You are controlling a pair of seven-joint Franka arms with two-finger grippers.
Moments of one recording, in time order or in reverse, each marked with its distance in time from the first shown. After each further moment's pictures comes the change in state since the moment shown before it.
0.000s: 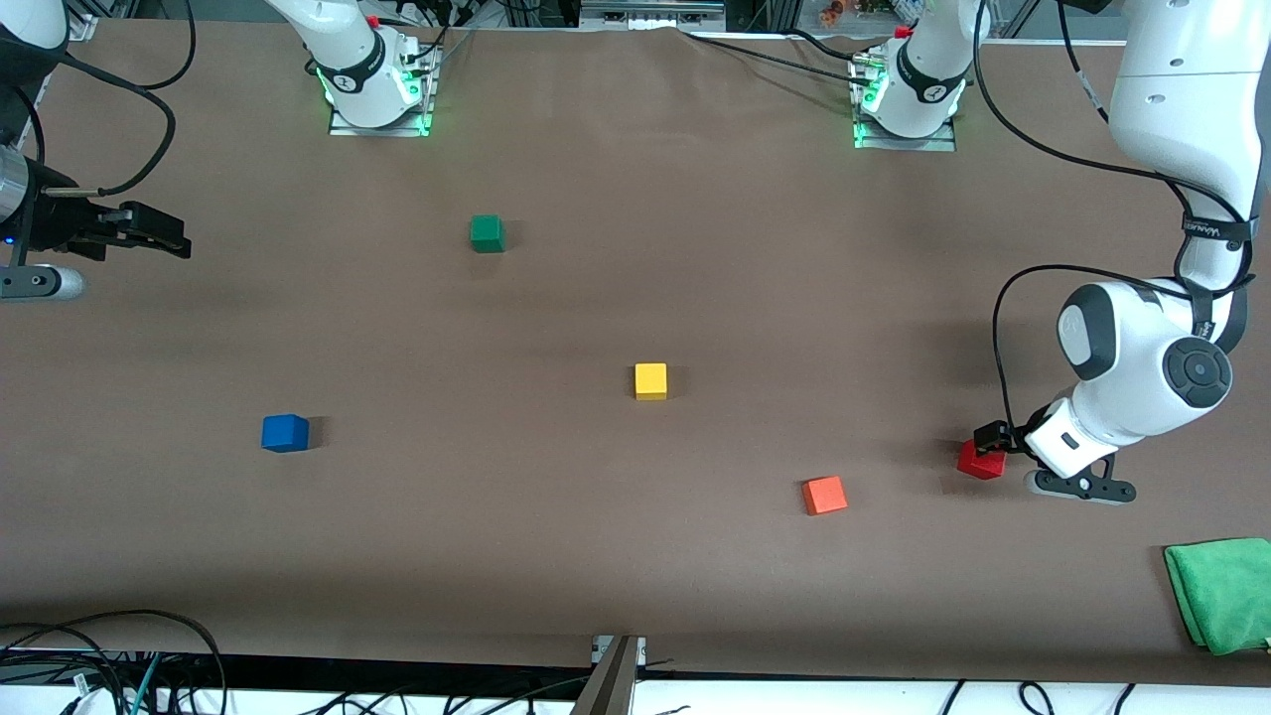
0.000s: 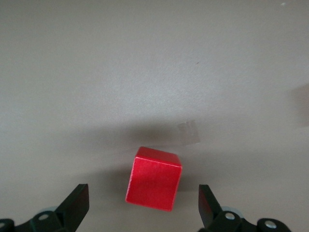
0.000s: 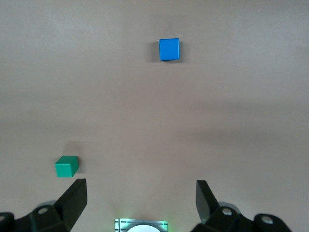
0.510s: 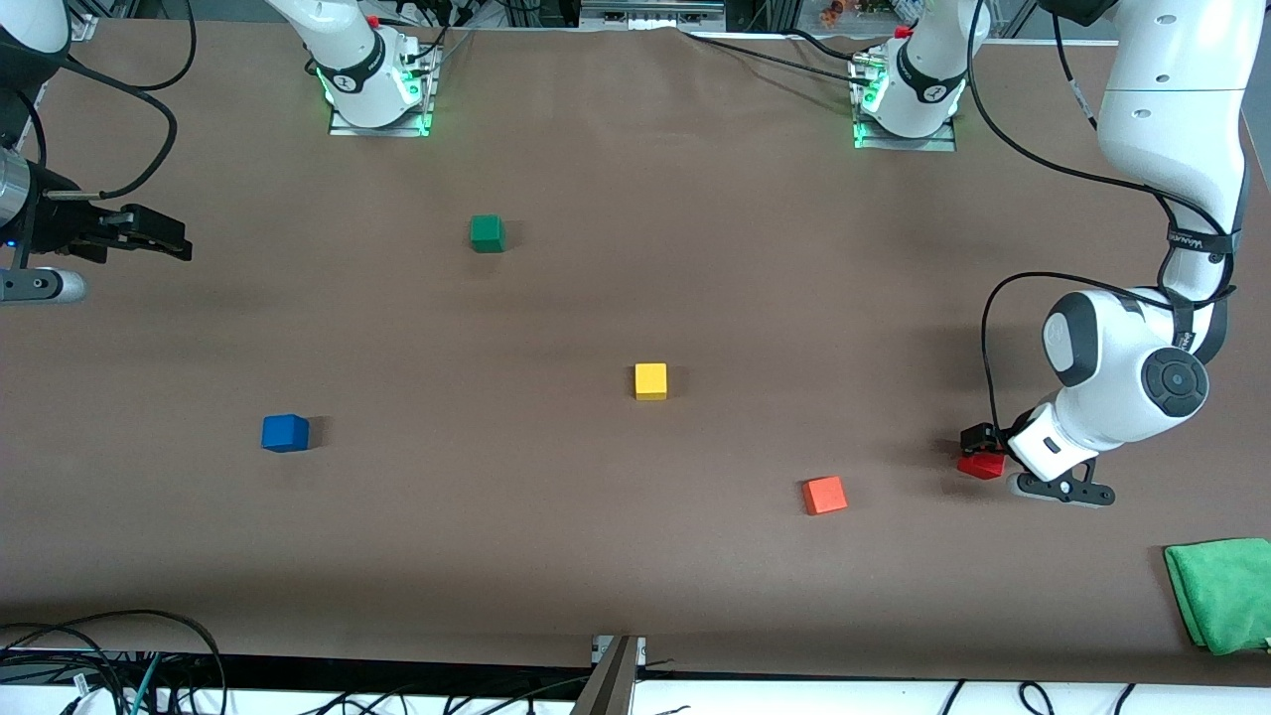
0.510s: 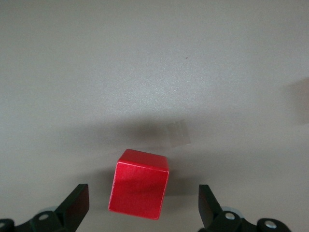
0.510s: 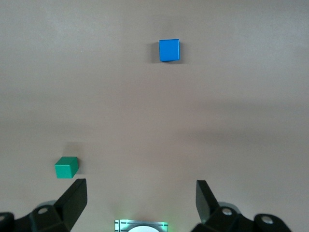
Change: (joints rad) left arm -0.016 0.023 -0.005 0.009 0.000 0.004 0.000; right arm 0.000 0.005 0.000 0.000 0.000 0.006 0.000
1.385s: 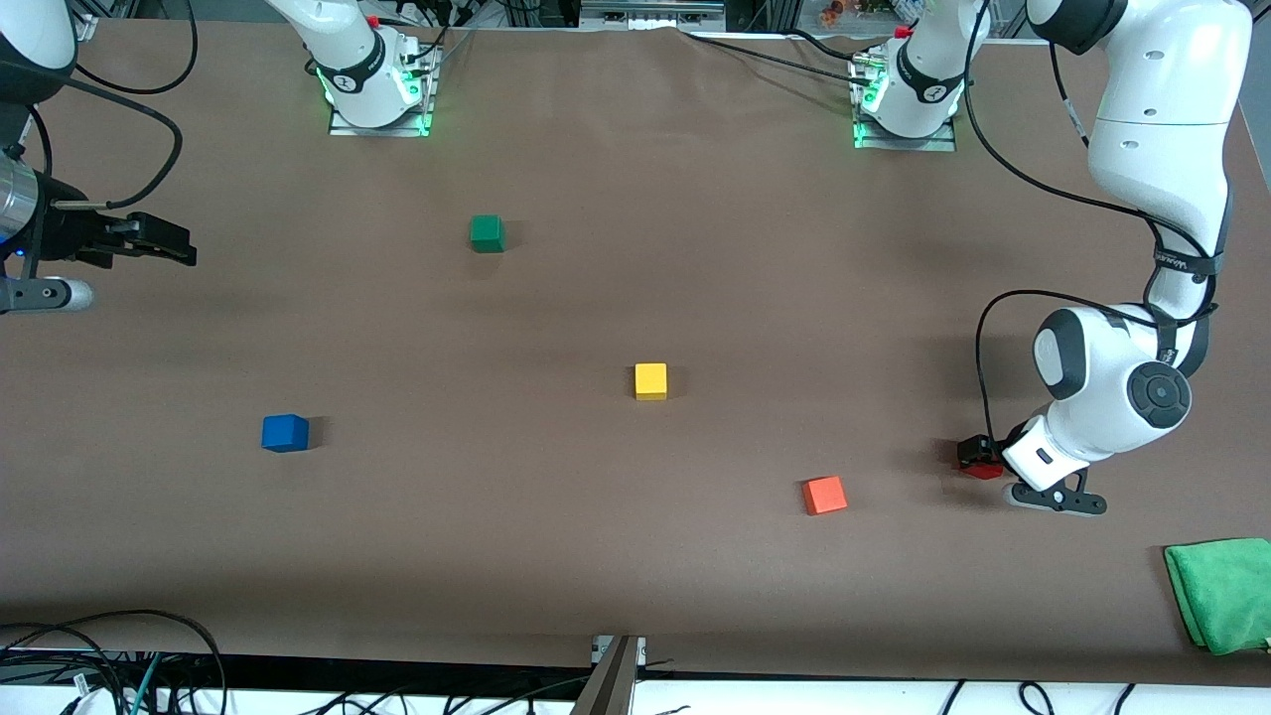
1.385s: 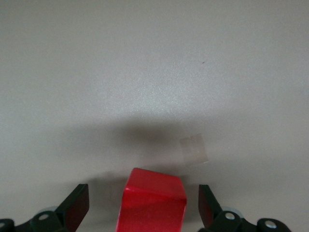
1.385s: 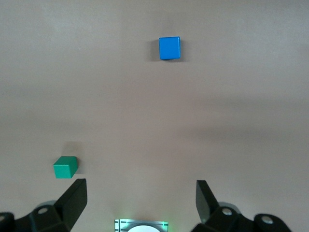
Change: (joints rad) left arm 0.010 0.078 0.003 0.042 0.000 0.064 0.011; right arm -0.001 0.021 0.000 0.000 0.000 0.002 0.000
